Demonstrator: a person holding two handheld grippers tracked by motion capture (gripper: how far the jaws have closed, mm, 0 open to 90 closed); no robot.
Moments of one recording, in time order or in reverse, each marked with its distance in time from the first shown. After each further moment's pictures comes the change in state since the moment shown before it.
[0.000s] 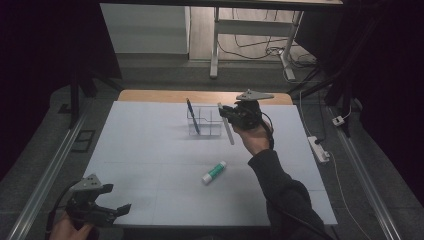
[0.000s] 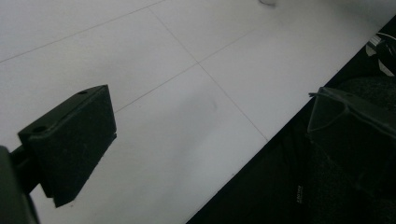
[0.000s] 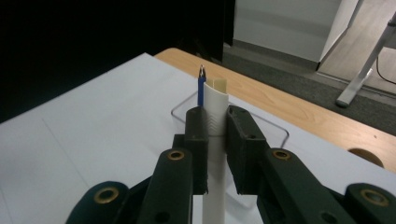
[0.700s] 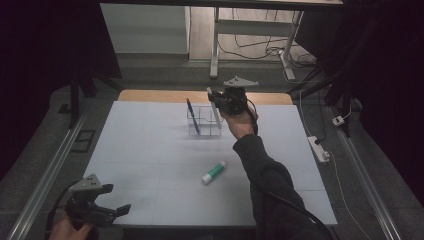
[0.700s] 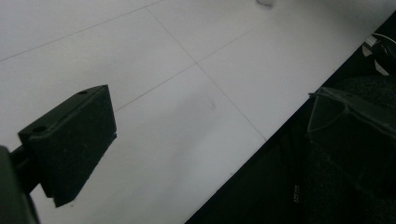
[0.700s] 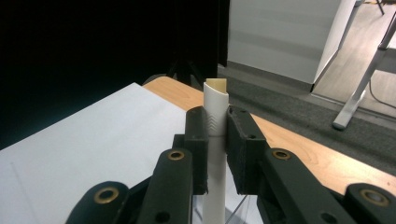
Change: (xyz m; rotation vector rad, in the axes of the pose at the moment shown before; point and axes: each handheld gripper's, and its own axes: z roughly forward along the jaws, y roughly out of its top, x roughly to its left) left arm 0.001 -0.001 0.000 -0.001 -0.012 -0.003; right arm -0.007 0.024 0.052 -0.079 -0.026 -0.002
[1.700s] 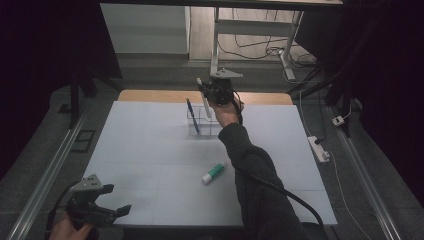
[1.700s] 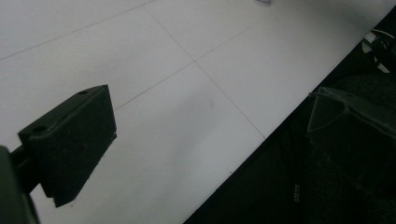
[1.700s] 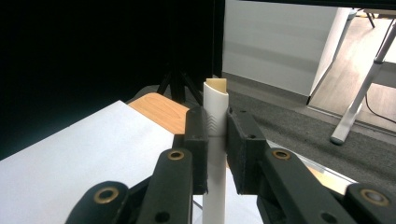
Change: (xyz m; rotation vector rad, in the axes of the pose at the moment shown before) left arm -0.001 0.000 0.001 0.009 -0.004 0.011; right arm -0.006 0.010 0.059 -0.039 -0.020 -0.016
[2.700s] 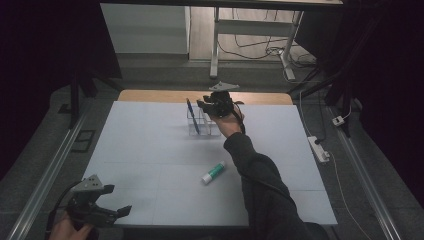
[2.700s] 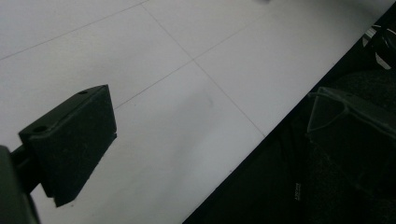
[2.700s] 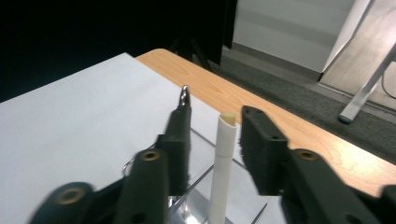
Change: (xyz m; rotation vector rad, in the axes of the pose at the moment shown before) left arm -0.001 0.000 0.001 0.009 0.001 0.011; right arm 0.001 -0.037 0.000 0.127 0.052 -0.056
